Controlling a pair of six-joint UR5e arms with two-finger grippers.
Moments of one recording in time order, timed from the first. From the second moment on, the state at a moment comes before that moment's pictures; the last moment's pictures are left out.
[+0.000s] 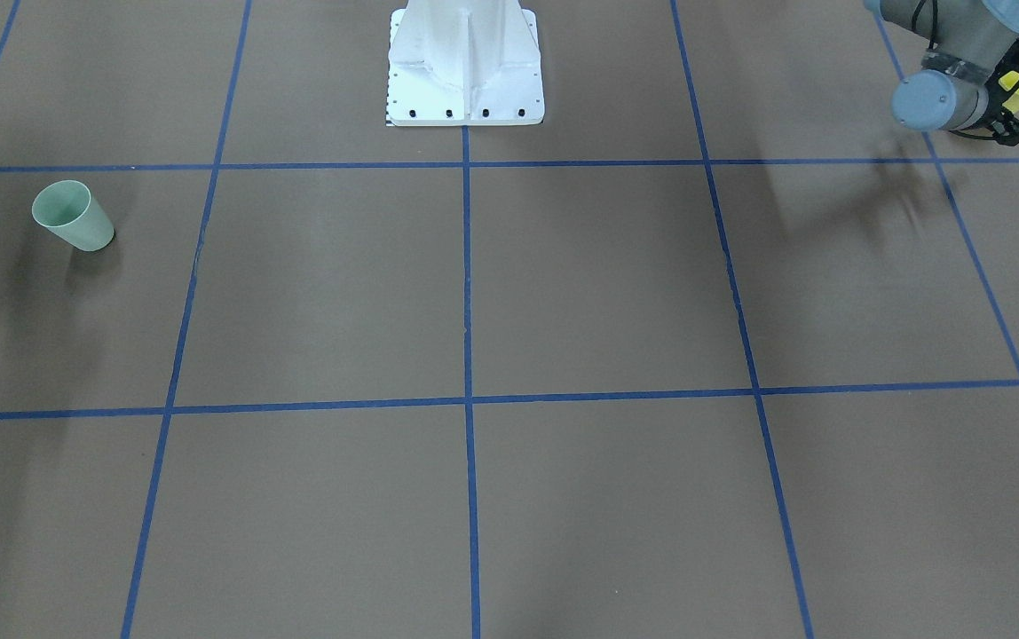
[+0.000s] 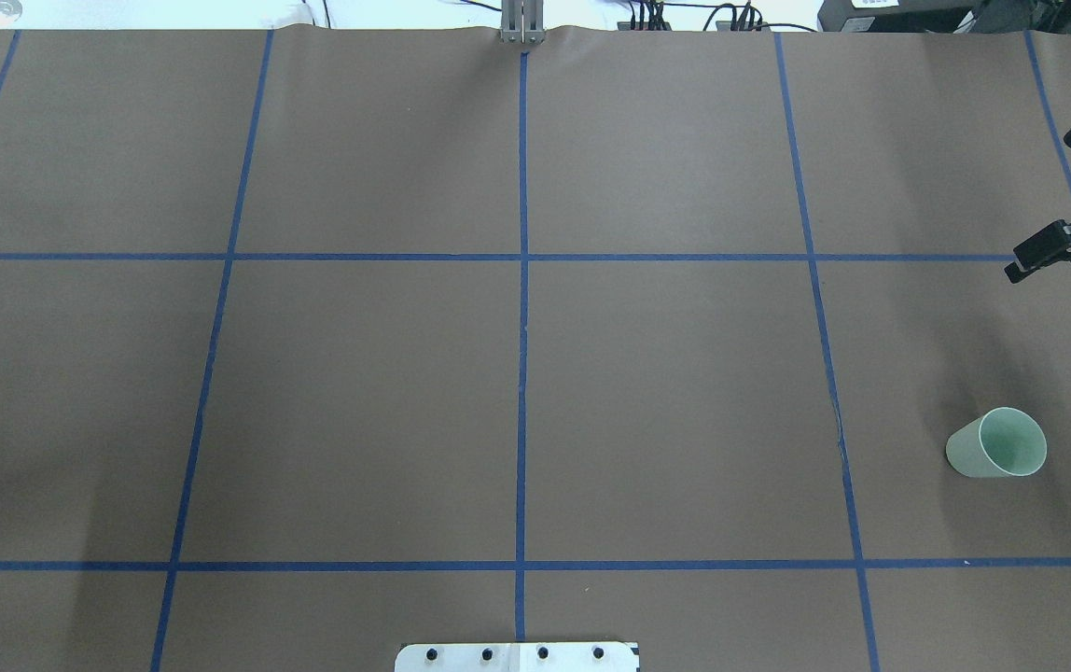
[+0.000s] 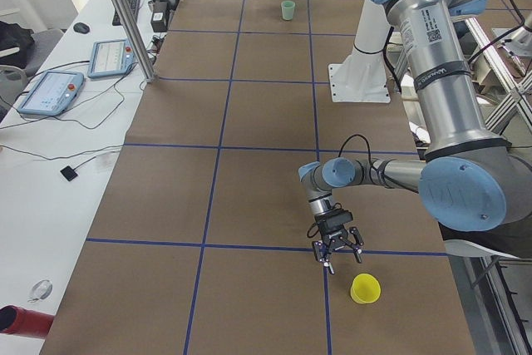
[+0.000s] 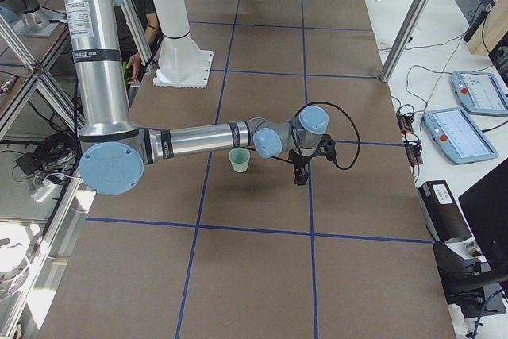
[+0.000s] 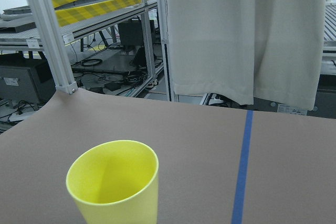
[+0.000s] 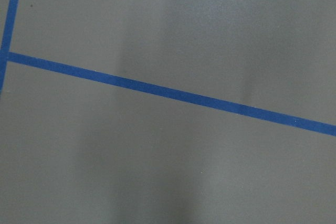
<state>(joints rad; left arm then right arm) -0.44 -1.16 -1.83 -1.27 -1.76 -2.88 1.21 -1.47 1.59 -1.38 2.36 0.25</state>
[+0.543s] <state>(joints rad) -0.35 -1.16 -1.75 -1.29 -1.77 -2.98 1.21 -1.48 1.59 -1.38 2.36 0.25</state>
